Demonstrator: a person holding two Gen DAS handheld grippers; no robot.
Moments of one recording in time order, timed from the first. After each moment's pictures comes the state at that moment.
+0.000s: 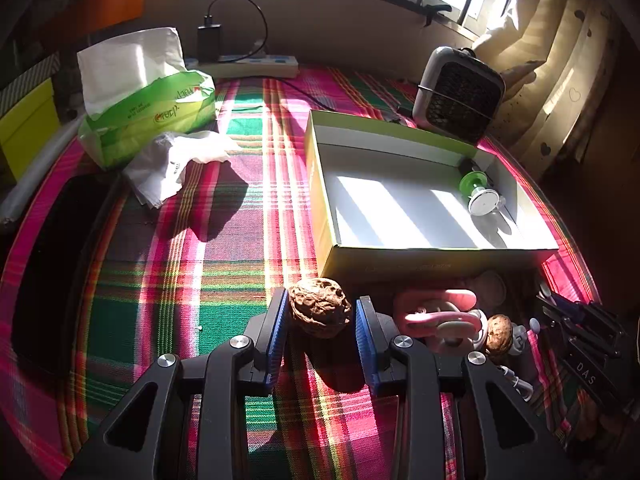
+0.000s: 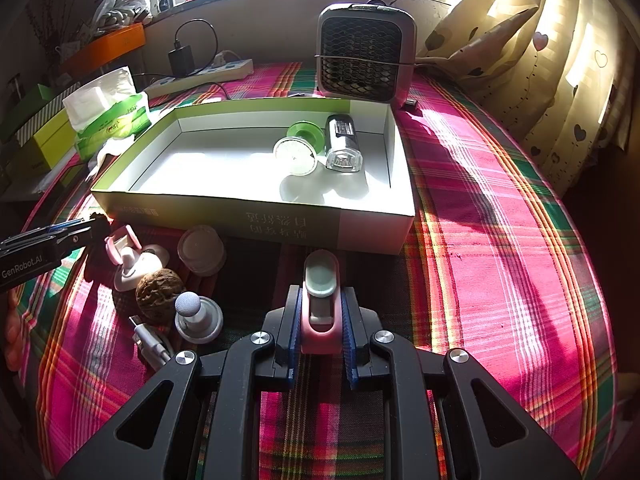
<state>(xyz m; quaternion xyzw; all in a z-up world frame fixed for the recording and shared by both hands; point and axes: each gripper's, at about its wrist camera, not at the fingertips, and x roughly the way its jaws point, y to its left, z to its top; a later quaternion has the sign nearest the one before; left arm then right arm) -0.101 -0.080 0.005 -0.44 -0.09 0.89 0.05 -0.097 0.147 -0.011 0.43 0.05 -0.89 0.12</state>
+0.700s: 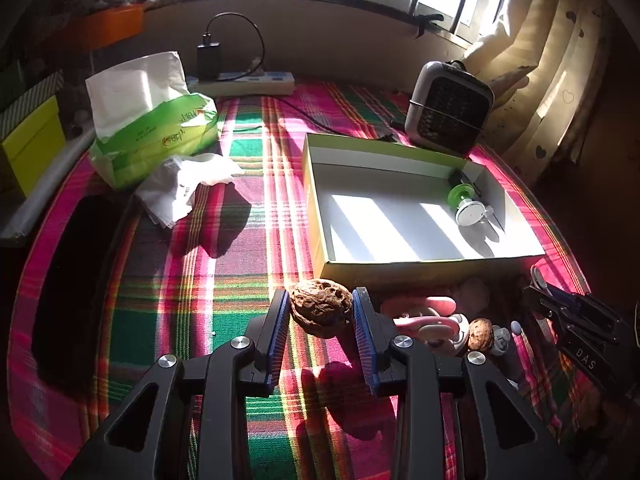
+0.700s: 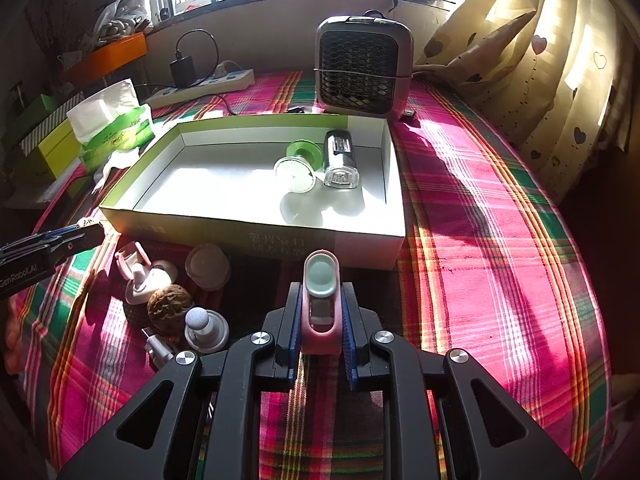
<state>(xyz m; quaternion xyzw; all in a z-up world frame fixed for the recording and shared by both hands) -0.094 -0.076 0.028 -0.42 -0.07 0.90 0.06 -0.099 0.151 0.004 0.42 0.04 -0.90 0.13</state>
